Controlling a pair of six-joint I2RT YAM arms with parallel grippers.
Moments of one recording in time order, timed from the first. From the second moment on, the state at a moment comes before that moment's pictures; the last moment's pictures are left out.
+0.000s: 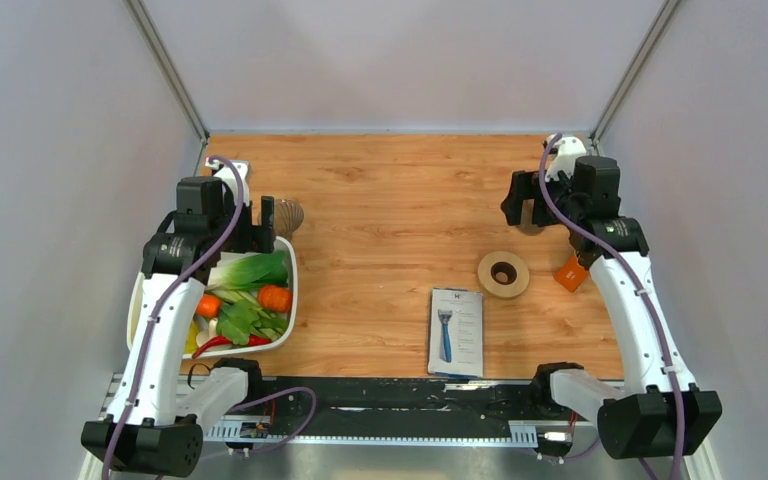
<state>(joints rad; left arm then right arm) -0.07 0.98 1.18 -0.92 0.04 0.00 0.06 1.10 1.16 -0.60 -0.24 0.00</state>
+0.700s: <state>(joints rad) -0.07 1.04 1.19 -0.87 -0.01 -0.08 0.02 1.38 1.29 -0.61 0.17 0.15</state>
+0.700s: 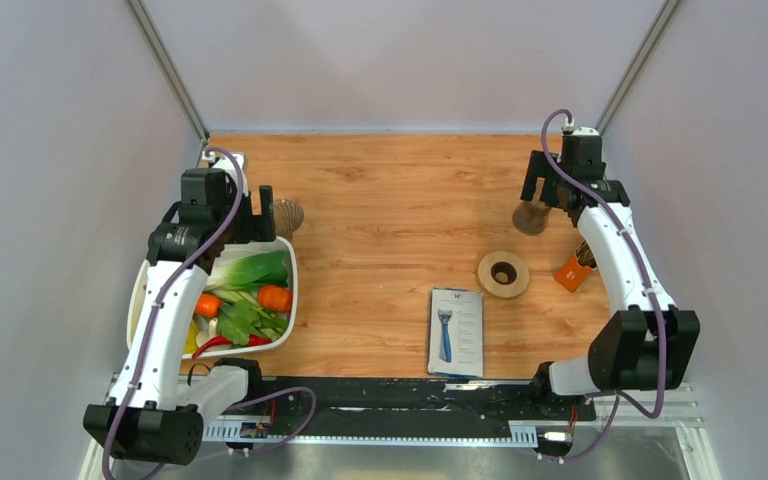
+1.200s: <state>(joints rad) -0.07 1.10 1.19 -0.85 -0.05 -0.09 0.00 1.66 1.36 -0.63 0.21 0.25</state>
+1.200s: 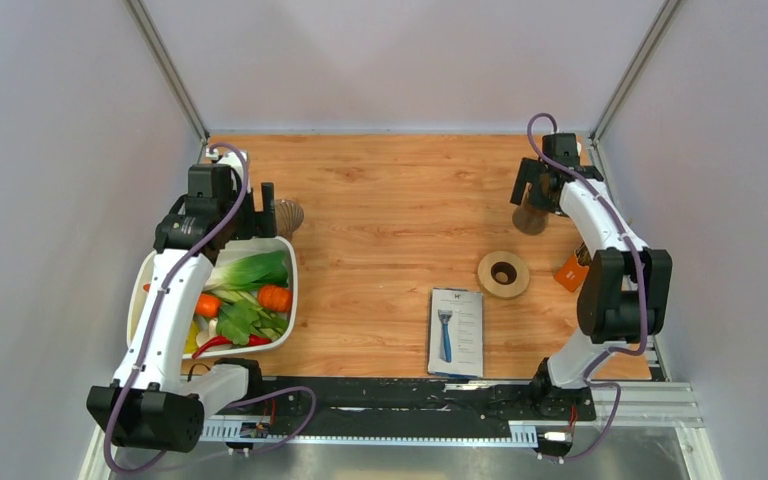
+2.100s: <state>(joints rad) -0.07 1.12 1.17 -0.83 -0.08 -0.07 -0.05 1.89 1.57 -0.62 0.15 0.22</state>
